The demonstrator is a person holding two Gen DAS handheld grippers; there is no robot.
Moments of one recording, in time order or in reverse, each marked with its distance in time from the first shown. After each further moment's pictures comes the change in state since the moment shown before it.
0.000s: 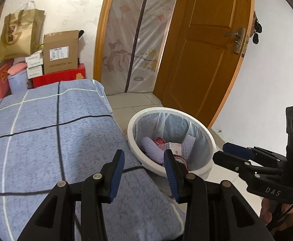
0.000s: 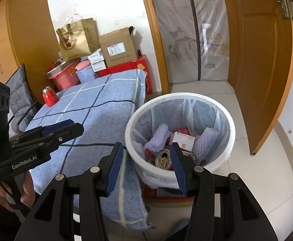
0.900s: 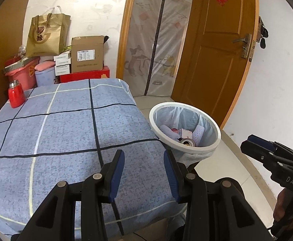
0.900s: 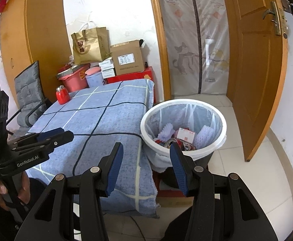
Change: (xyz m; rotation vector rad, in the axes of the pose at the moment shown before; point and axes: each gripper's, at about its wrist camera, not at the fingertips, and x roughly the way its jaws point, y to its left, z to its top) left arm -0.079 0.001 -0.055 -0.043 -0.046 0.138; right arm -0.066 0.028 -0.041 -0.063 -0.090 -0.005
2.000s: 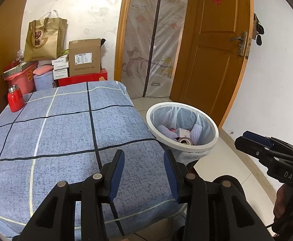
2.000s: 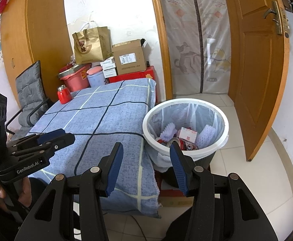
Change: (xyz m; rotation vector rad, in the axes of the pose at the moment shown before) left arm -0.004 -0.008 -0.004 0.029 -0.011 -0.006; right arm 0.001 0.001 0.000 -0.003 0.002 0.010
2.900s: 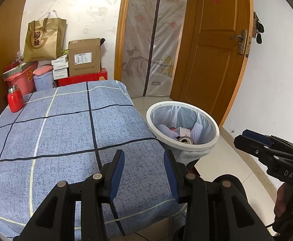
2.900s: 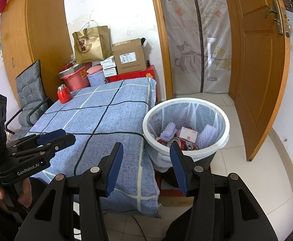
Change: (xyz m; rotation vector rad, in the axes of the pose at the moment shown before) left arm 0.000 0.002 -0.001 0.004 0.003 -0.001; right arm 0.001 0.000 0.000 0.001 0.004 -0.001
